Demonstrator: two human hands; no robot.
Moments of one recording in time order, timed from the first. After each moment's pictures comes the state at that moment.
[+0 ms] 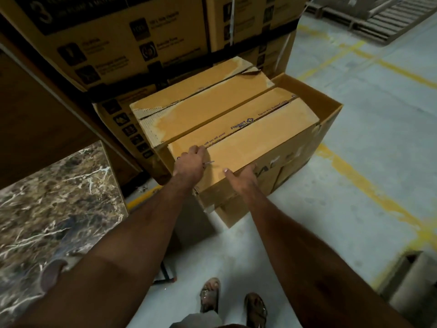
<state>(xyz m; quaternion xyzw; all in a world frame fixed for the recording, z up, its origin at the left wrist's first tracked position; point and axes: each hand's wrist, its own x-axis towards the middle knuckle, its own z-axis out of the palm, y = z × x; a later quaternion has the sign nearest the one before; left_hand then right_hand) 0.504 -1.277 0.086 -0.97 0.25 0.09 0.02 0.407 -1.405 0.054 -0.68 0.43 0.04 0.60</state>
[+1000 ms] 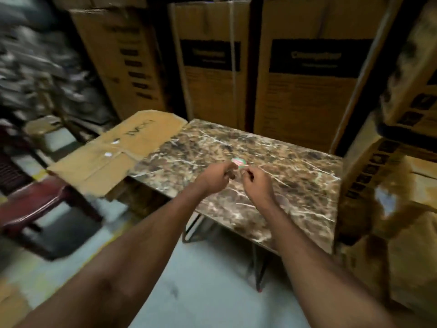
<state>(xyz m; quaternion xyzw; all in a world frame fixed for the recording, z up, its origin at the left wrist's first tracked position) 0.262 -0.807 0.200 -0.95 -0.11 -0.02 -0.30 0.326 -0.946 0.161 -0.85 -0.23 0.02 0.47</state>
